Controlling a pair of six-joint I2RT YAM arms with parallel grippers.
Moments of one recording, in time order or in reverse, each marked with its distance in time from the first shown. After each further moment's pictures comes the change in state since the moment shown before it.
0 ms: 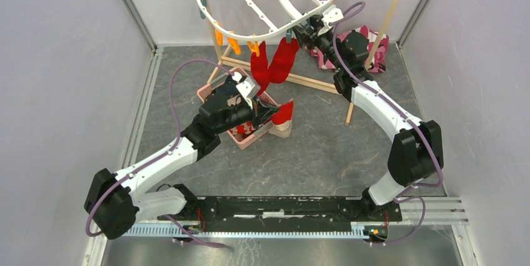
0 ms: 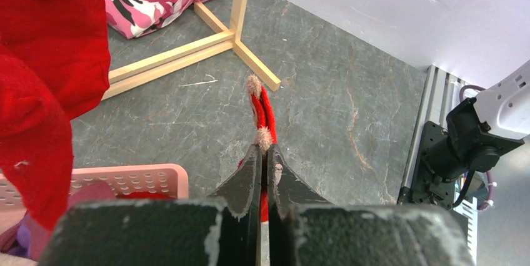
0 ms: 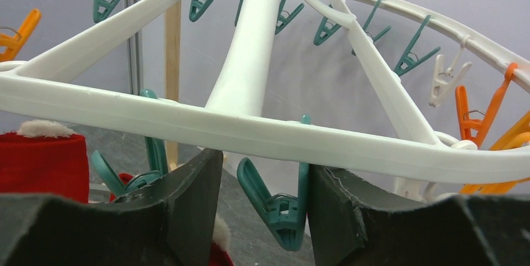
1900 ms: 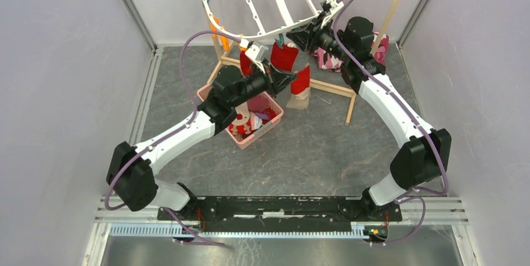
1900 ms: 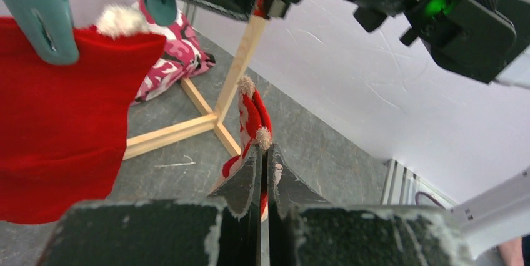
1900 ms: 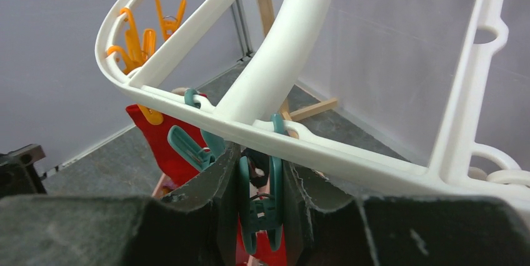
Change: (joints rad) left arm -0.002 0.263 0.323 0.099 -0.051 -0.232; right arm -0.020 -0.034 0.162 -0.439 -0.211 0.286
